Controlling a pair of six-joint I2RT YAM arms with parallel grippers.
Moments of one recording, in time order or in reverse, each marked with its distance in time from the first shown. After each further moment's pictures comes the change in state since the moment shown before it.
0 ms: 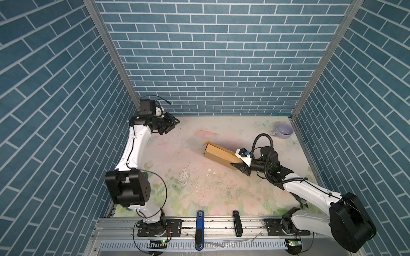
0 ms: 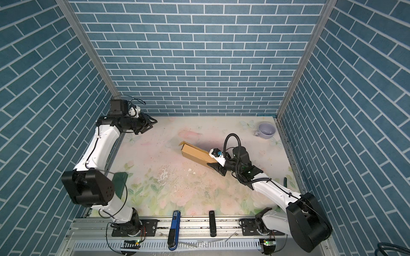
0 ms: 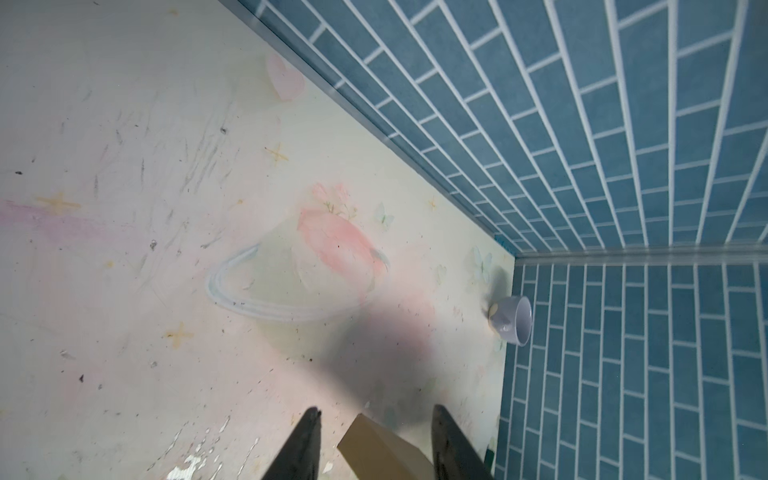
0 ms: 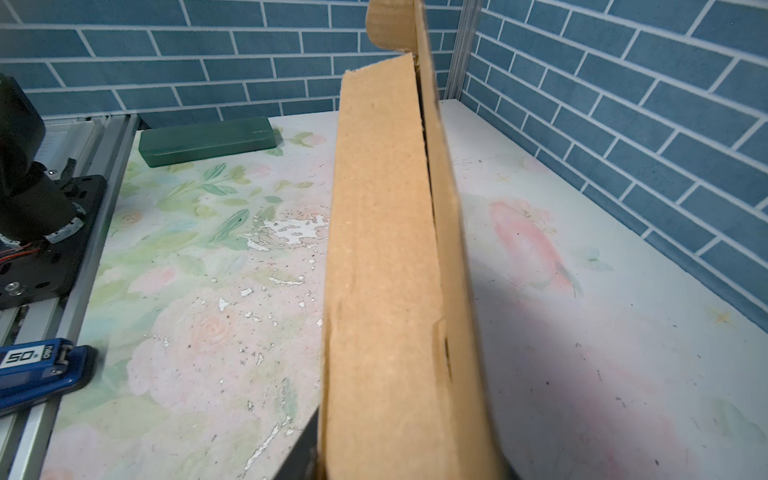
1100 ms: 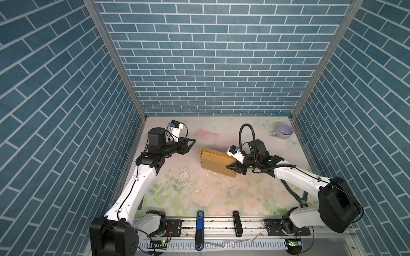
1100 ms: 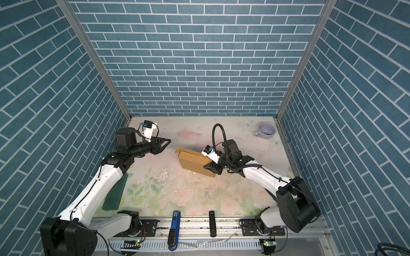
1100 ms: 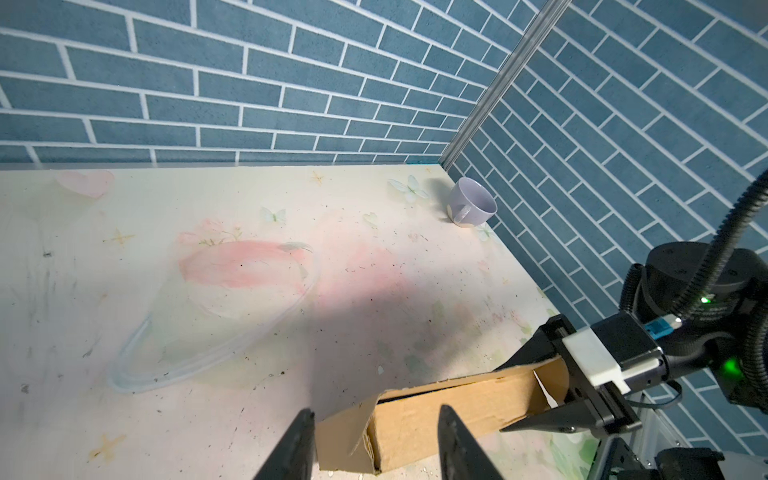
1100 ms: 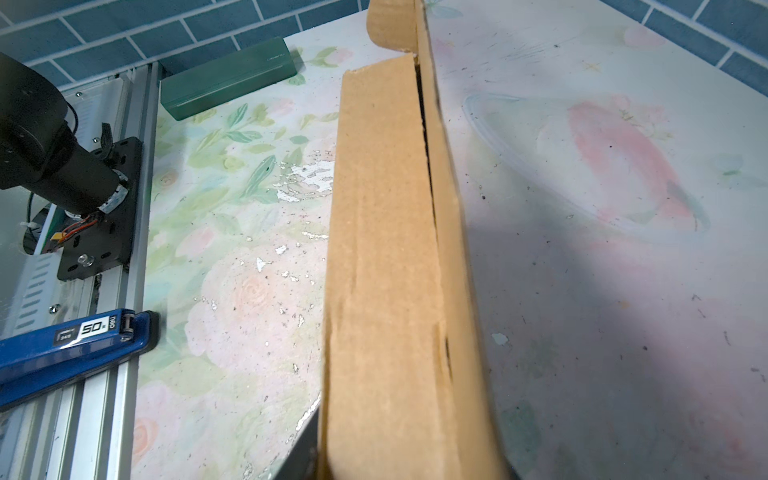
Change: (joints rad) left arm -0.195 -0.457 -0.612 0.459 0.076 0.417; right arm 0.041 0.200 0.230 -0.335 -0.013 -0.016
